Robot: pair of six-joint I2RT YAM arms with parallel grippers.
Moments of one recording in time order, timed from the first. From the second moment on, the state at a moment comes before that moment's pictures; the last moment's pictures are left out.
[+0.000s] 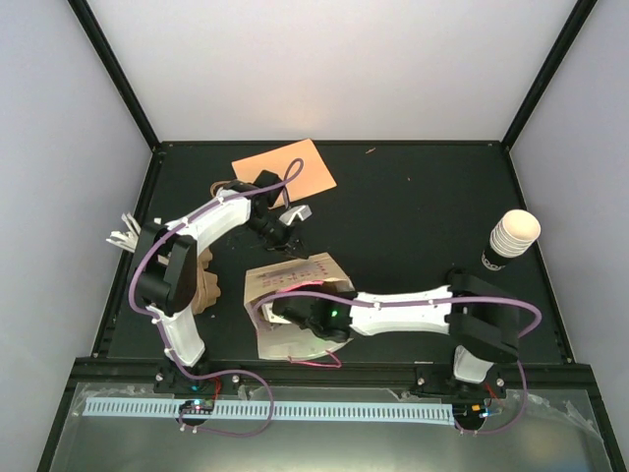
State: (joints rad) left arm -0.42 1.81 1.33 -0.95 0.73 -0.11; right arm 1.33 1.72 1.03 -0.26 0.58 -0.78
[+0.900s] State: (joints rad) left arm -0.33 1.79 1.58 -0.93 0.63 -0.20; right arm 1.17 1.57 1.53 -0.99 0.30 -0.63
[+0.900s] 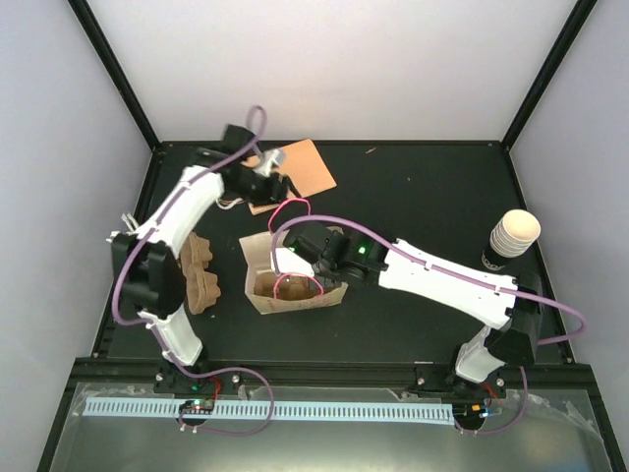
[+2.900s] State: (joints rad) left arm -0.24 0.79 1.18 -0.81 0.40 -0.13; right arm 0.79 1.73 1.85 -0.87 -0.24 -0.52
